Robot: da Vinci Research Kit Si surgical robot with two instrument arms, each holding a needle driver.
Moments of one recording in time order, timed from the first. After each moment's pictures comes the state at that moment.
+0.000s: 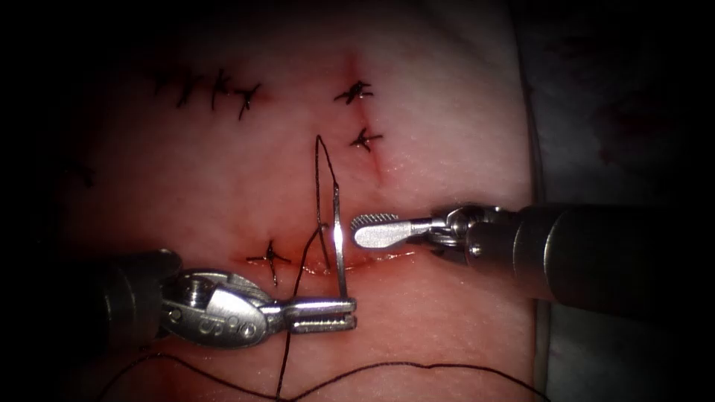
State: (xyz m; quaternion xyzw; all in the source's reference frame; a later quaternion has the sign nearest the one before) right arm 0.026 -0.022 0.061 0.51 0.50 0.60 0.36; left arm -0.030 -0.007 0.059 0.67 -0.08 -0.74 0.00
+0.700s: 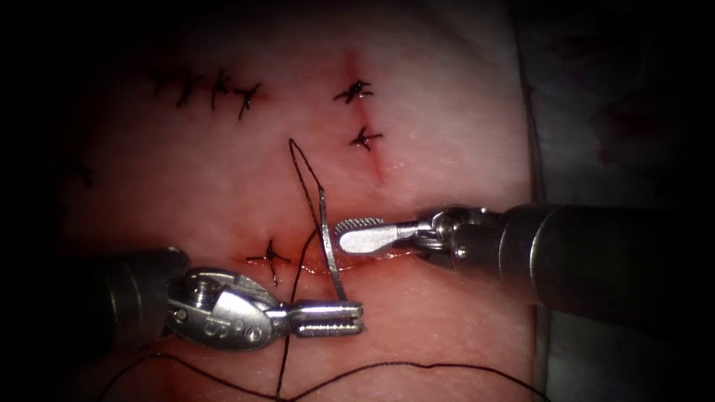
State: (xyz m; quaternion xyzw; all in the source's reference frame) right arm 0.026 -0.022 0.060 0.53 0.49 0.59 0.36; left arm -0.031 -0.007 0.058 0.67 -0.07 -0.74 0.03
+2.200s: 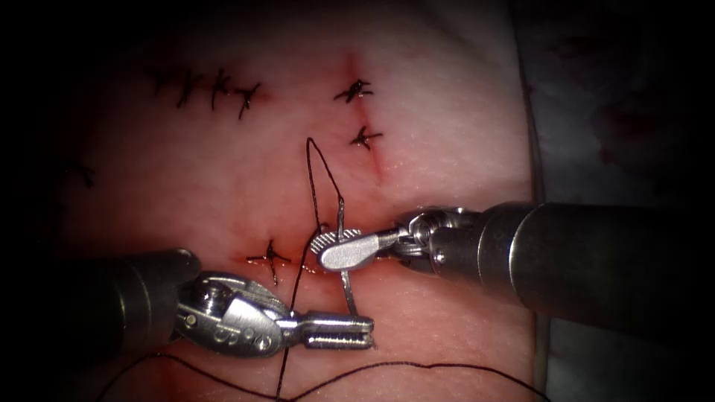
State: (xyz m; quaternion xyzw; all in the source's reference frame) right arm 0.029 -0.022 0.059 0.58 0.50 0.53 0.37; left arm -0.032 -0.007 0.058 0.66 -0.05 -0.74 0.07
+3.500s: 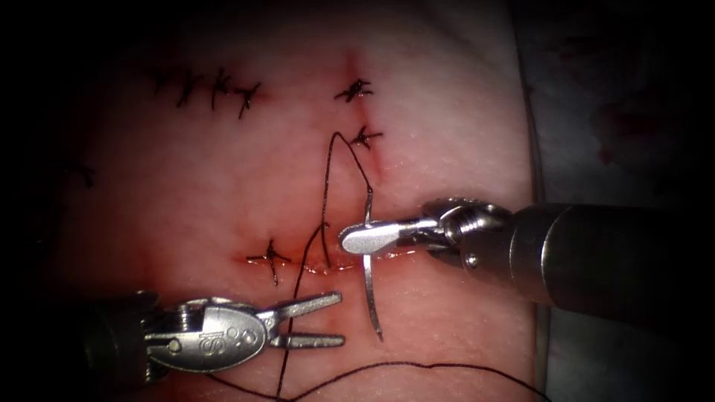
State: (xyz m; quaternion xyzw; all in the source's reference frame) right arm 0.025 -0.018 0.060 0.39 0.56 0.54 0.49; left arm -0.029 -0.007 0.058 0.53 0.01 -0.84 -0.11
